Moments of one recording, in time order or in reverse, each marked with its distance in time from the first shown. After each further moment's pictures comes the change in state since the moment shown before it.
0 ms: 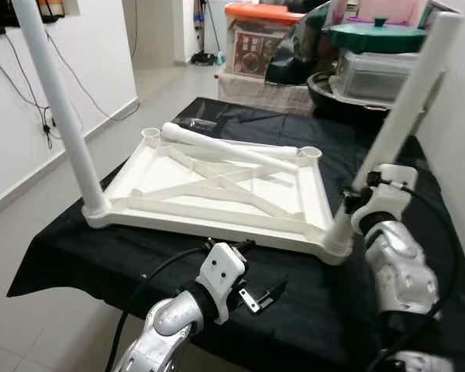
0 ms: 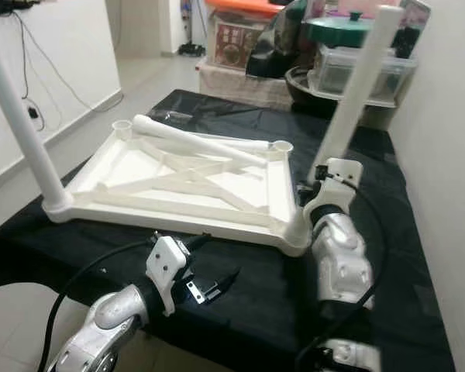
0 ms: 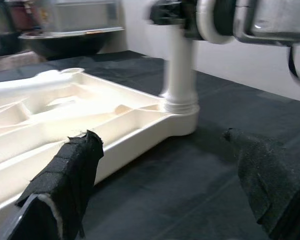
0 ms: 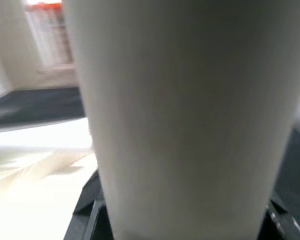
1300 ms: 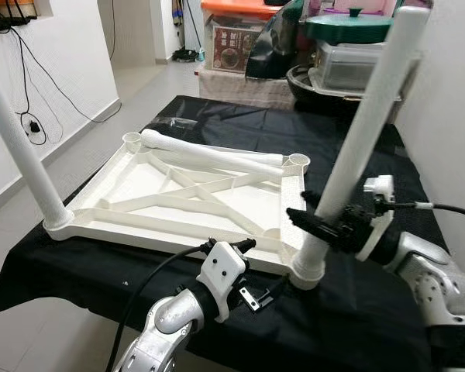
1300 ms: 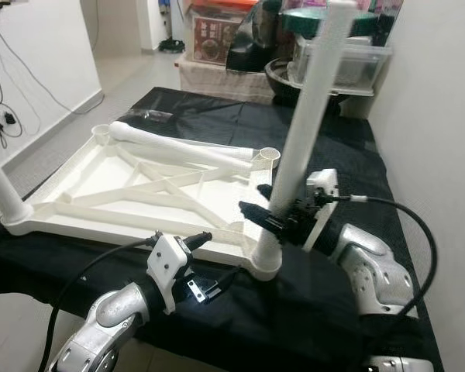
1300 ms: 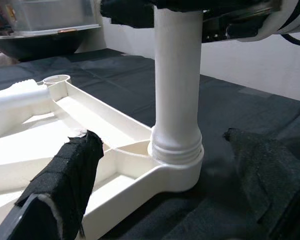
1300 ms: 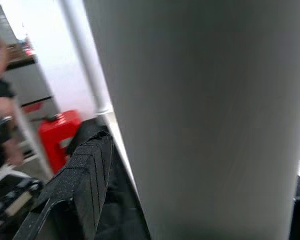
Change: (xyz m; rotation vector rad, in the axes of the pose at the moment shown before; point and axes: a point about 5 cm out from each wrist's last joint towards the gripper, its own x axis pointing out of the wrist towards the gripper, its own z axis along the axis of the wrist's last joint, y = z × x) left arm 0.002 0.002 0.000 0.006 0.002 0.000; right arm -0.031 0.020 0.009 0.087 0.154 1.438
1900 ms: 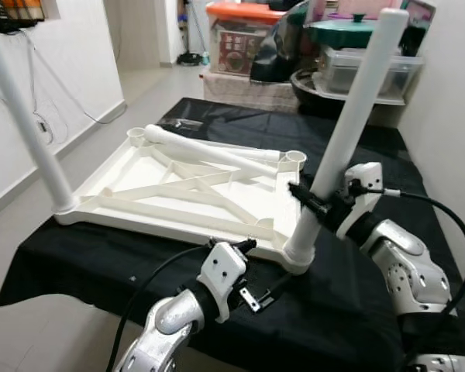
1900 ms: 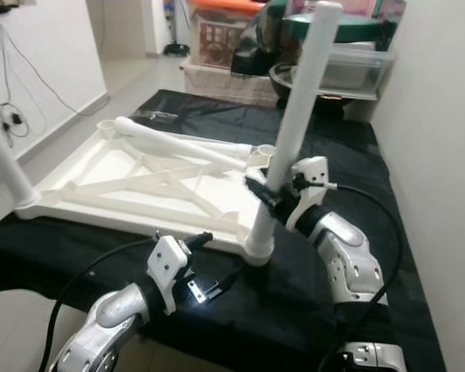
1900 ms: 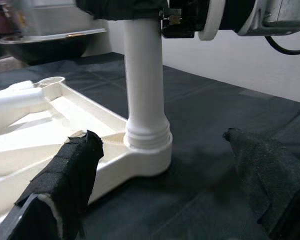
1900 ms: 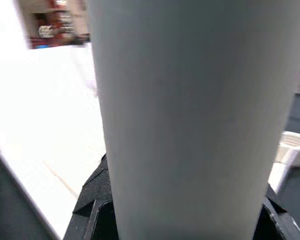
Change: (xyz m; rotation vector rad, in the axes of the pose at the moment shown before) left arm -0.001 -0.001 -0.001 0.000 -0.002 -0.003; right arm 0.011 -0.028 0.000 -0.125 -0.071 -0.564
